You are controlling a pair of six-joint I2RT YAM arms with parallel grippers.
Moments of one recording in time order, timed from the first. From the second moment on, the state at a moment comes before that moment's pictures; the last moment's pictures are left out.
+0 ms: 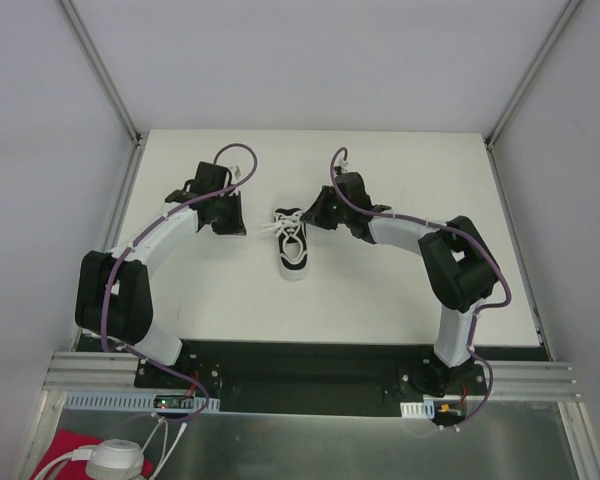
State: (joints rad) left arm -0.27 1.53 1.10 -0.55 0.20 -0.34; right arm 0.59 1.90 1.16 0.13 -0.21 0.86
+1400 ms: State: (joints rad) left arm -0.24 1.54 1.08 -0.54 0.21 -0.34; right arm 0.59 1.95 1.26 0.10 -0.30 0.82
